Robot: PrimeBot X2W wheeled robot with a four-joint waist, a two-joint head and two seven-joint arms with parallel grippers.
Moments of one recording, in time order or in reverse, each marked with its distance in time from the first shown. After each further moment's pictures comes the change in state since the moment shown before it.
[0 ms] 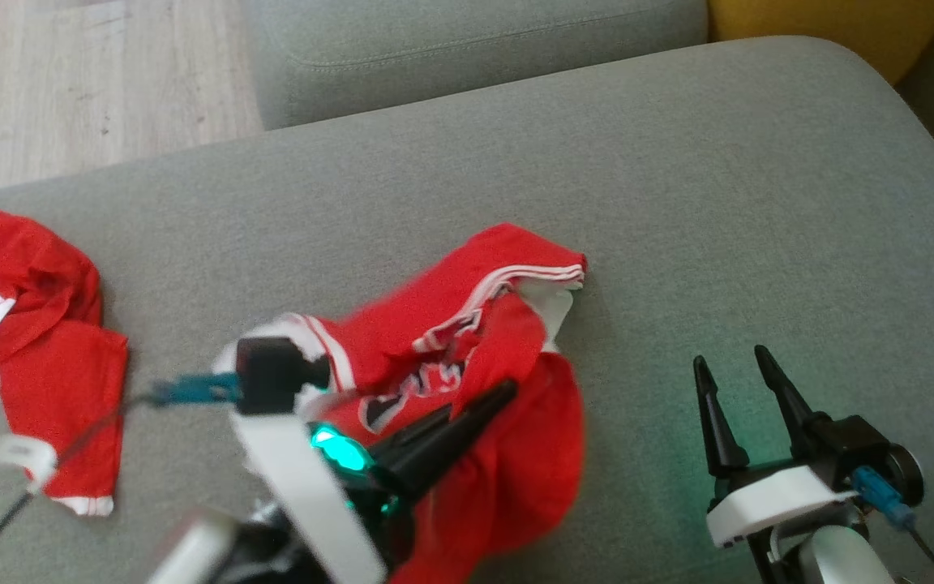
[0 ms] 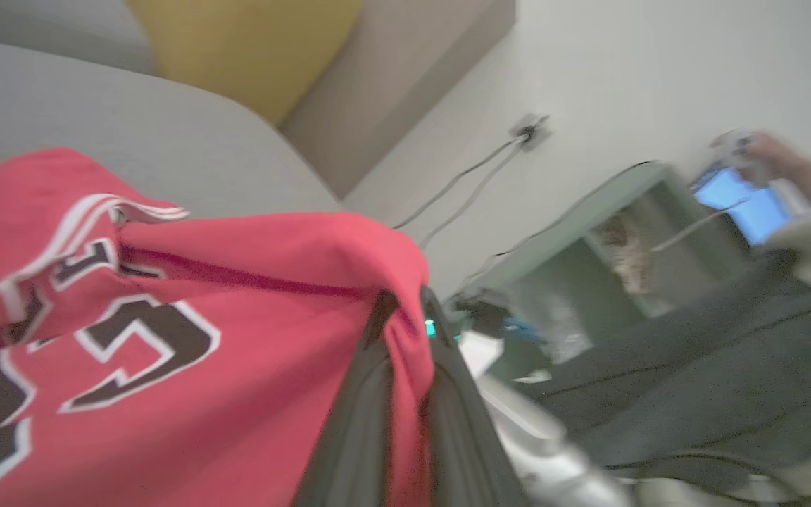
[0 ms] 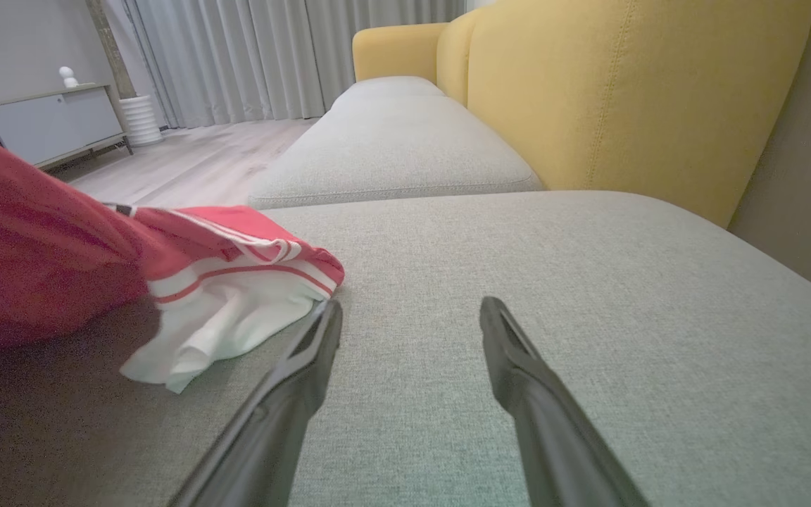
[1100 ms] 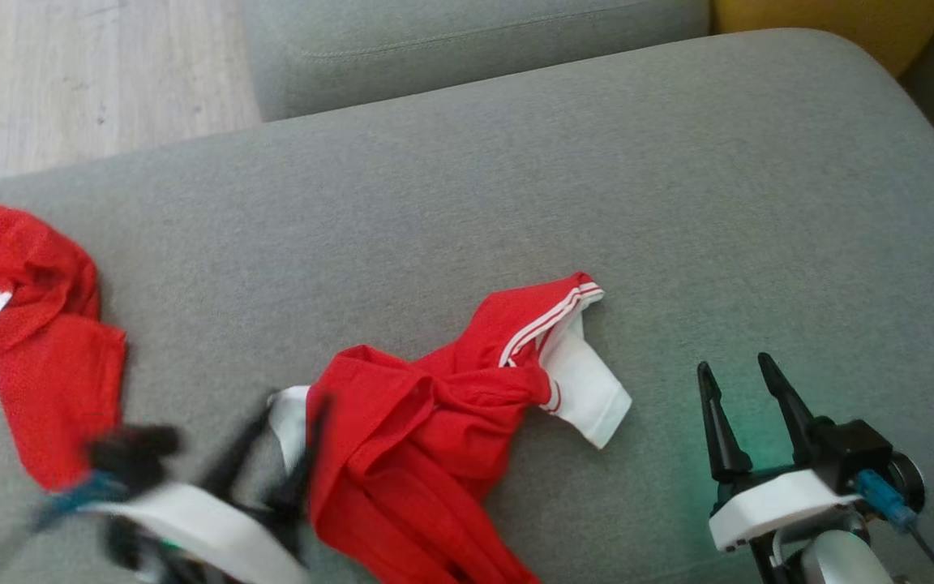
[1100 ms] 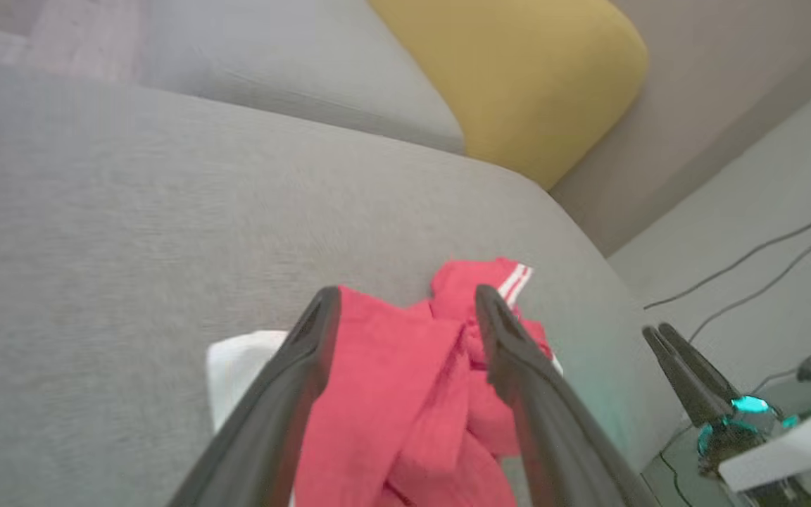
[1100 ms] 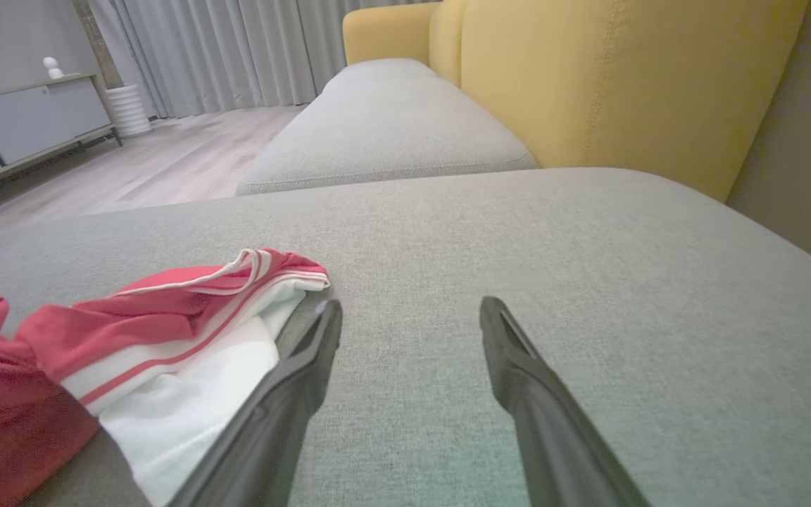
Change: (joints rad) left arm 0.202 0.136 0.154 0.076 0.236 0.230 -0.294; right arm 0.003 0.000 -0.005 0.022 0.017 0.000 0.000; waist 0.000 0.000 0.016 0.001
